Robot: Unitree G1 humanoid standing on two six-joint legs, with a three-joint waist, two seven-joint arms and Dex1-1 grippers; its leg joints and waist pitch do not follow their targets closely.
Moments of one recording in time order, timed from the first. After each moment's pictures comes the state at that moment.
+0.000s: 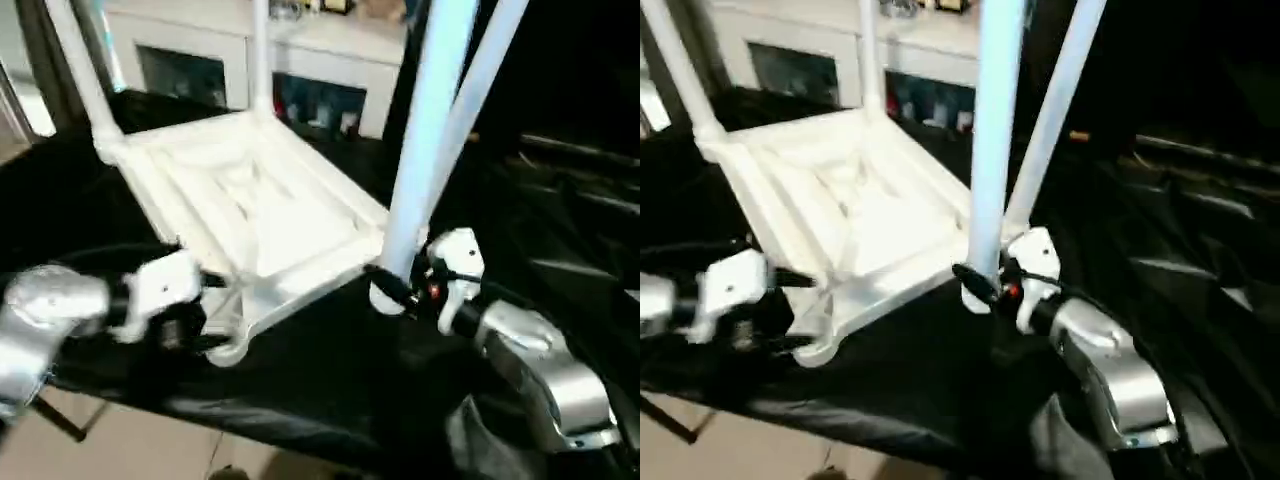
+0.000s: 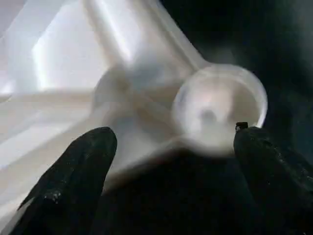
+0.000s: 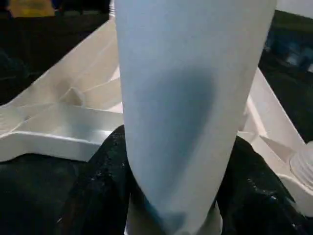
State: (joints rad) left arm -0.26 0.96 -0.18 0.03 -0.07 0.10 -1.19; right arm -0.15 -0.33 0.11 -0.14 0.27 0.40 0.61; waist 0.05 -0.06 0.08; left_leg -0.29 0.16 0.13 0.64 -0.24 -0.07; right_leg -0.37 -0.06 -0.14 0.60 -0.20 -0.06
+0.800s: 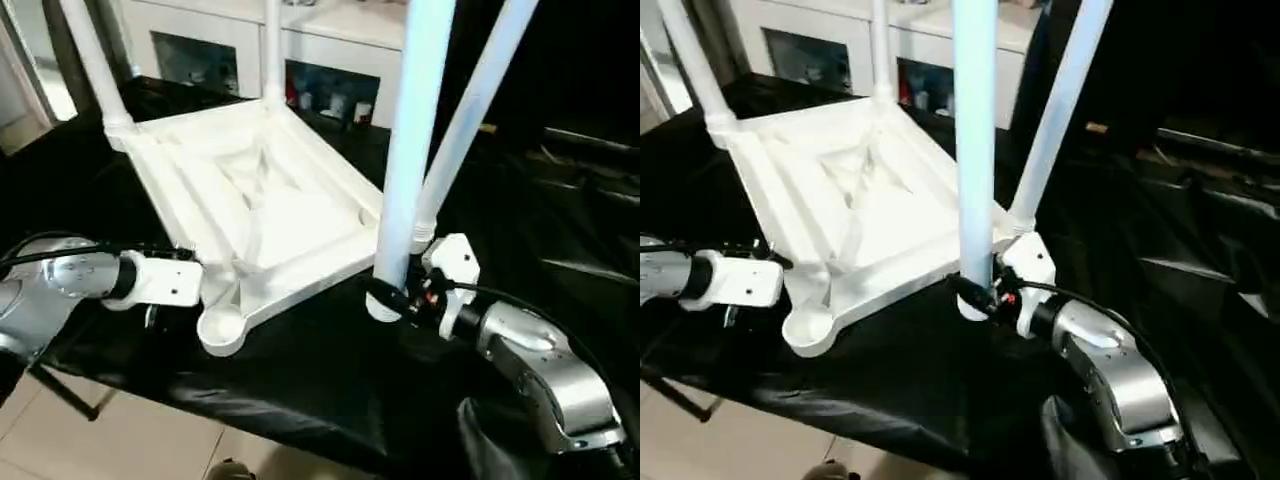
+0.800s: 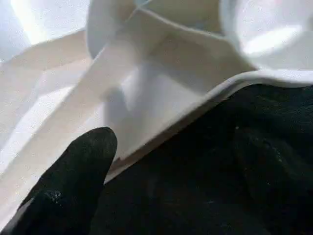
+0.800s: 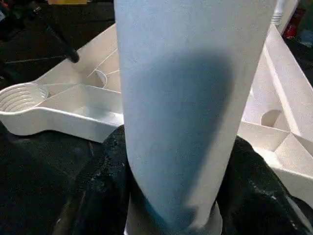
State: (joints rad) left arm -0.48 0.90 -0.37 0.37 0.30 -0.22 -1.04; right arm -0.15 -0.35 0.14 -0.14 0.26 0.38 0.66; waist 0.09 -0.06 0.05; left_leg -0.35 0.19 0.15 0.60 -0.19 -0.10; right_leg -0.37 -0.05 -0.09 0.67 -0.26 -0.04
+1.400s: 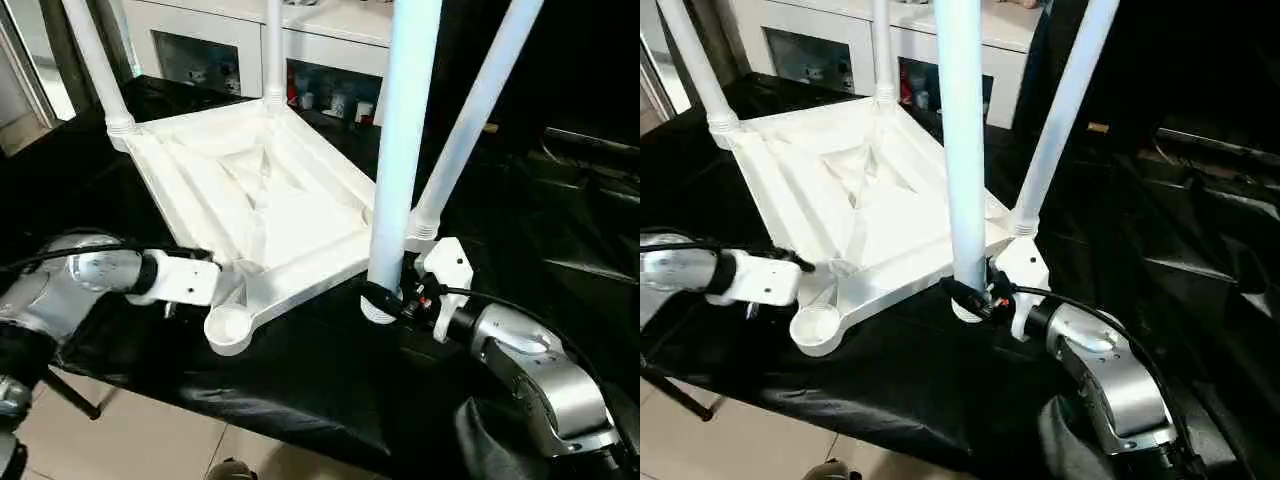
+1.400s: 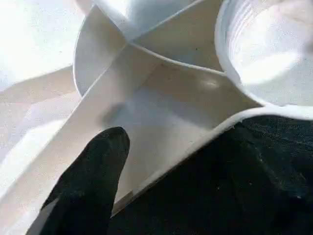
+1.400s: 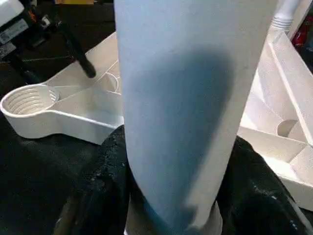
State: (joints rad) left arm -0.58 0.80 -0.40 0.56 0.30 -0.36 -1.10; right arm -0.14 -0.34 0.17 -0.14 0.24 0.34 0.65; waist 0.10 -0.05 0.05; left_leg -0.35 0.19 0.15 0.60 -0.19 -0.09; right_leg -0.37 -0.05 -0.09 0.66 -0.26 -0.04
